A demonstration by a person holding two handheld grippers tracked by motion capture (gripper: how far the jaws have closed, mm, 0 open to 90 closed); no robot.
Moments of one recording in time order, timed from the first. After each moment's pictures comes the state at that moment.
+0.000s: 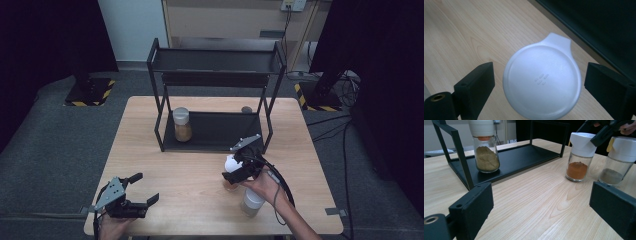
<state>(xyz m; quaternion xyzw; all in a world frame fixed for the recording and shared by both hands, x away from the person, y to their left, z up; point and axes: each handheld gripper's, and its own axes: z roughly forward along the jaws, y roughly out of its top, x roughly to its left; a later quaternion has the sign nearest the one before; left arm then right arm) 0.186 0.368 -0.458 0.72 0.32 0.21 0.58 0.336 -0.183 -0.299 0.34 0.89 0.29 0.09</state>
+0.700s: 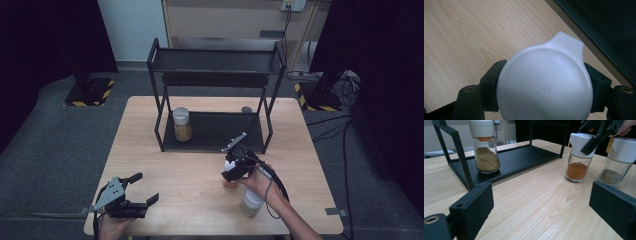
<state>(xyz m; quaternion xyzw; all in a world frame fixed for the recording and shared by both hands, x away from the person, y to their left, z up) 0.187 0.370 -0.459 0.72 0.32 0.21 0.58 0.351 -0.149 -0.294 0.32 0.92 0.22 0.09</state>
